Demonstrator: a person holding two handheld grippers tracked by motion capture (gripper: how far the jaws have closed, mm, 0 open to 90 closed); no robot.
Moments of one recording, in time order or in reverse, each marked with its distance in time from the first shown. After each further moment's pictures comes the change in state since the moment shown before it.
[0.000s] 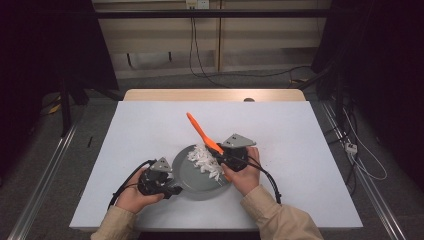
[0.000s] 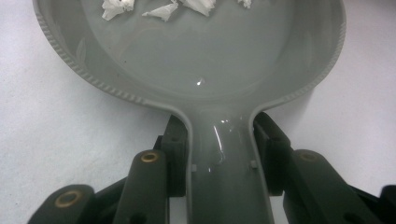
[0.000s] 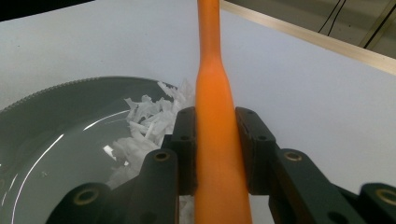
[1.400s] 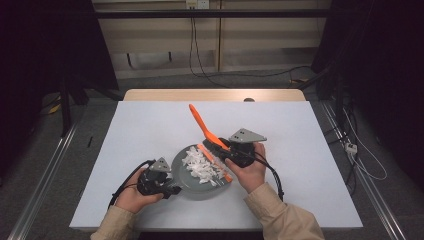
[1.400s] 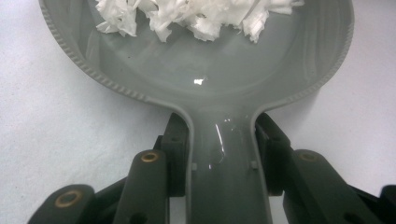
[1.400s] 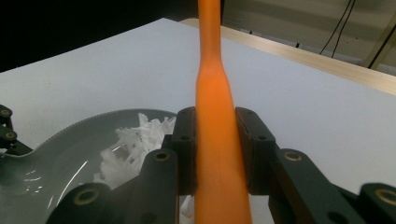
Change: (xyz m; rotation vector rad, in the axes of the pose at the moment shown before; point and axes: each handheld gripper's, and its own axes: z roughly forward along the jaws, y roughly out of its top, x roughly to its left) left arm 0.003 -0.003 0.001 -0.002 0.011 -0.004; right arm -0.012 0.014 -0.019 -0.080 0.043 0.063
